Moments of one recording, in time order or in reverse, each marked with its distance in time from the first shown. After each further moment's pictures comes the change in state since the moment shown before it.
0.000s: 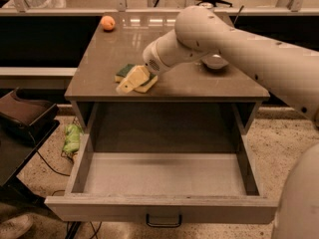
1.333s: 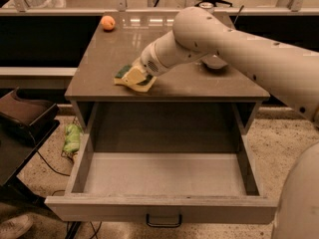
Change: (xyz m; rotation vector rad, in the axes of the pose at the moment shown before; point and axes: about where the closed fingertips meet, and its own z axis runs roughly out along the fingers) arm -0.001 0.006 0.006 -0.013 0.002 -0.004
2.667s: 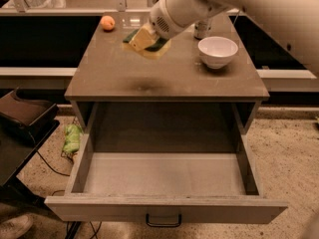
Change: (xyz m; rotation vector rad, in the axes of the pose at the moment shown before) arm -0.060 -0.019 -0.098 0.137 0.029 0.028
